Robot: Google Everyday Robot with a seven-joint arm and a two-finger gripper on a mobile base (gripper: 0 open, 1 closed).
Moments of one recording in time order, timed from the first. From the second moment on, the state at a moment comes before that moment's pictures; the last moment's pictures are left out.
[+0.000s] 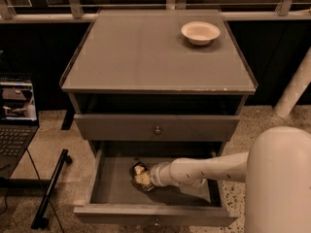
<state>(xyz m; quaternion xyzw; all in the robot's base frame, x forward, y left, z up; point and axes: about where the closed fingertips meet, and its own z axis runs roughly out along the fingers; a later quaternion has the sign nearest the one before) 0.568 0.022 0.382 -0.25 0.89 0.25 0.28</state>
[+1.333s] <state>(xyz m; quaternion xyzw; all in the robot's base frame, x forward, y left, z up) 0.542 0.006 0.430 -0.30 0.87 0.29 0.27</state>
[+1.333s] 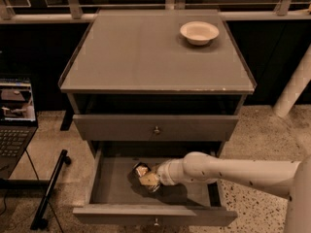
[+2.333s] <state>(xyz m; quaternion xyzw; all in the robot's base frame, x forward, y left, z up) 0.493 -0.060 0.512 -0.34 0.85 0.27 0.28</state>
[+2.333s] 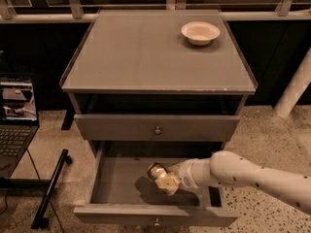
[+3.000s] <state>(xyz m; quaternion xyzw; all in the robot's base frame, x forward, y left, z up) 0.488 -0.060 0.600 -0.41 0.83 0.23 0.29</state>
